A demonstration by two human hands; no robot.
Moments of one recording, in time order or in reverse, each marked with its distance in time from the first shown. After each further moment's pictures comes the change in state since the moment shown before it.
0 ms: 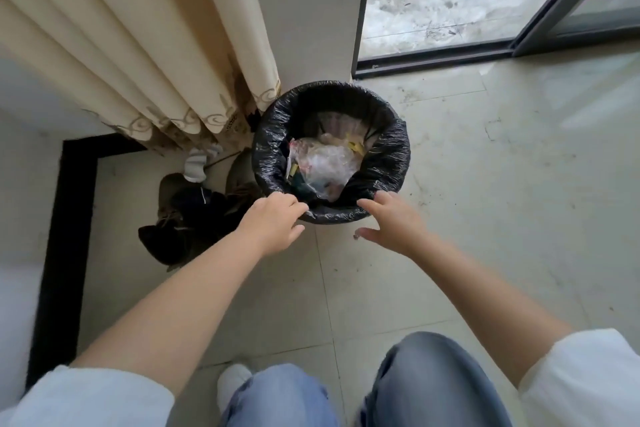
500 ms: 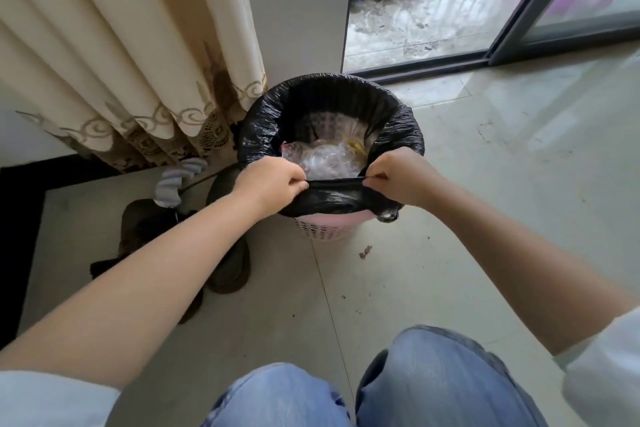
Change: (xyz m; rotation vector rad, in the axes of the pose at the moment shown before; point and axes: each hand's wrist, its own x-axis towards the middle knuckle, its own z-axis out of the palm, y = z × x) left_hand 0.066 -0.035 0.025 -0.276 0.342 0.024; right_hand 0.057 0.002 0.004 0.022 0.321 -0.037
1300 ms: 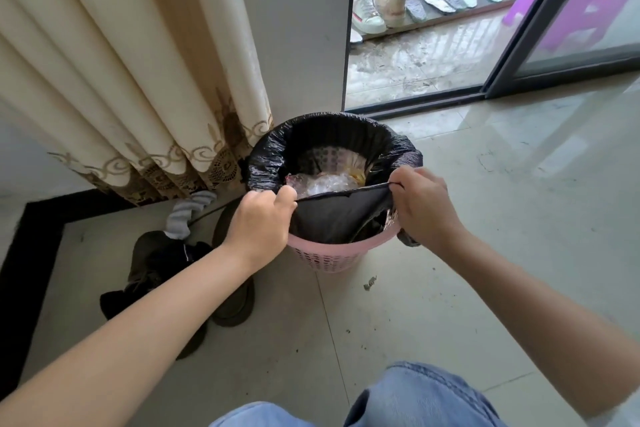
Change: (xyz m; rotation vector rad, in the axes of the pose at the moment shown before) left_hand -0.024 -0.004 0.003 0.107 0.422 0.162; right_hand -0.017 0.021 0.017 0.180 0.725 -0.042
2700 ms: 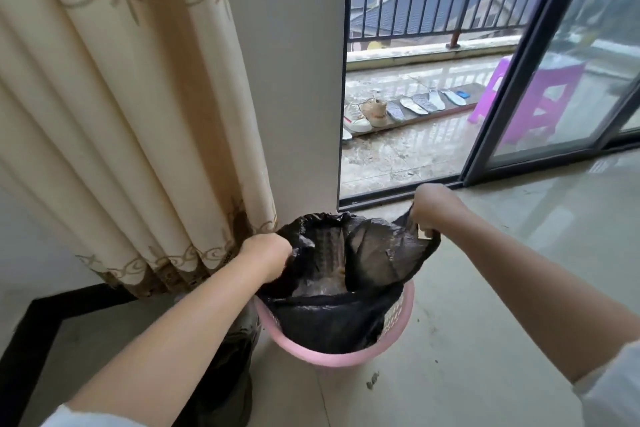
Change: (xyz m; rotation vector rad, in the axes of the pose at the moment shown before) left_hand 0.093 -0.010 -0.056 0.344 -0.581 -0.154; right_hand 0.137 -0.024 -0.094 -0.336 -0.552 0.627
